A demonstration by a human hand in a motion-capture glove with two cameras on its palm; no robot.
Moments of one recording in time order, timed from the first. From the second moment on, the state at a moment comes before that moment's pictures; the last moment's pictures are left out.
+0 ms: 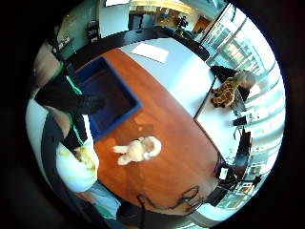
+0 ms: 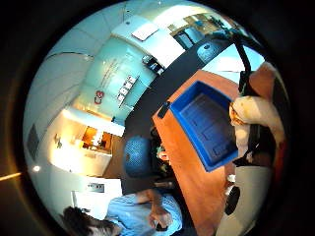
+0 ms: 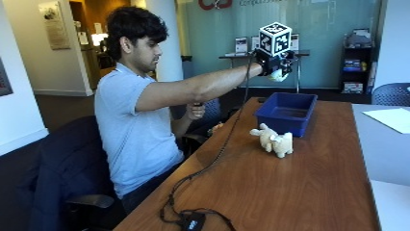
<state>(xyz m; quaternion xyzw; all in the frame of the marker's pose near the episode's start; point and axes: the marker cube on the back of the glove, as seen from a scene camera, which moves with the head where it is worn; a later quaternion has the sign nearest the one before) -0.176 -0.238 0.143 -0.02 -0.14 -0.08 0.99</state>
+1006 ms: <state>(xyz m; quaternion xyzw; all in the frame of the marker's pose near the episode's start) -0.038 -0.101 0.304 -0.33 -0.03 0.02 0.94</state>
